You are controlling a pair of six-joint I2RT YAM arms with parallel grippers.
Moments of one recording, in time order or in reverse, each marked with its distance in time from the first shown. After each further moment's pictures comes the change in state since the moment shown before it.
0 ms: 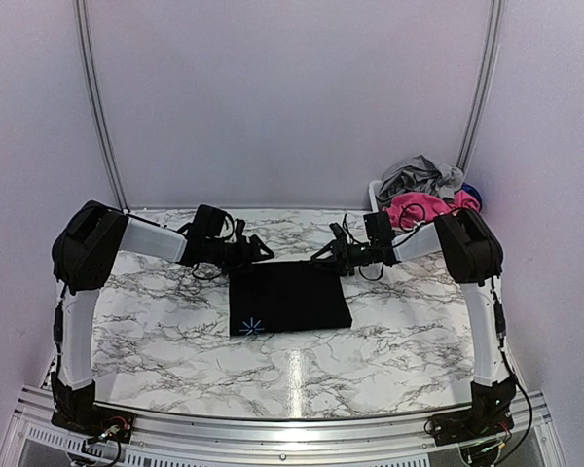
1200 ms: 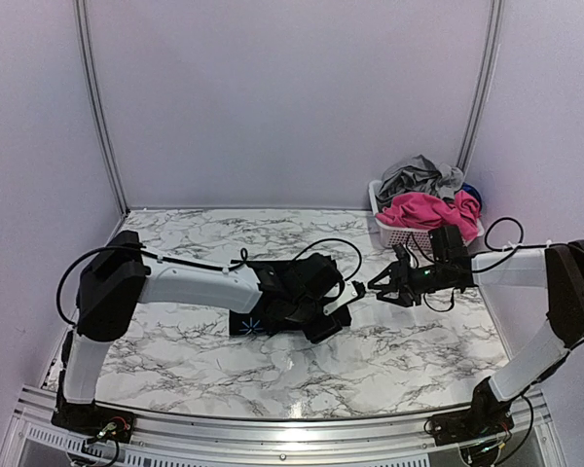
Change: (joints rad) left arm -0.595 -0.004 0.225 -0.416 -0.630 0.929; right arm -0.134 -0.826 -0.737 -0.311 0.198 -0.072
